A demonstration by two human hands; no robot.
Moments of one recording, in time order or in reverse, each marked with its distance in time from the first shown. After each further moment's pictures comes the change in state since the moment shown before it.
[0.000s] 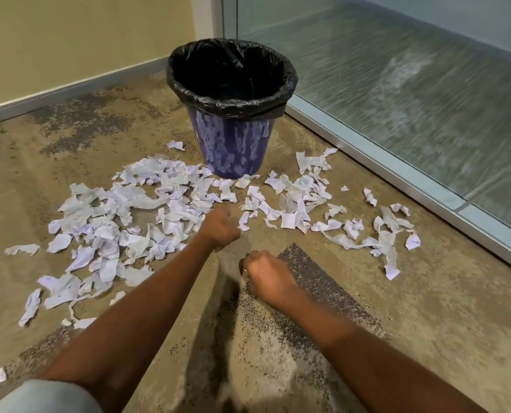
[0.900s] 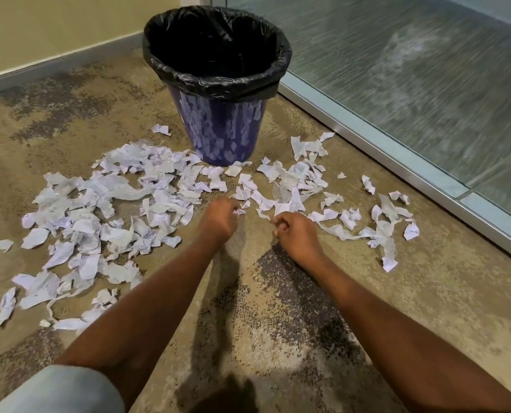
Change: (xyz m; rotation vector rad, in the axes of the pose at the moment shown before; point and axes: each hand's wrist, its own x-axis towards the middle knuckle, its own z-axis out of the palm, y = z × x) left_hand 0.039 -0.007 0.046 0.270 0.197 0.240; right_hand 0.016 0.095 -0.017 0.643 0.233 0.475
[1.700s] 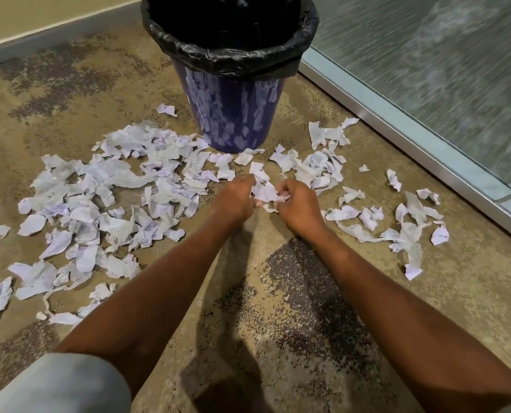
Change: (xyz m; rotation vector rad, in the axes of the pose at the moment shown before) left_hand 0.033 0.005 0.010 0.097 0.028 0.094; right_hand 0.069 -0.021 0.010 -0.040 0.032 -0.065
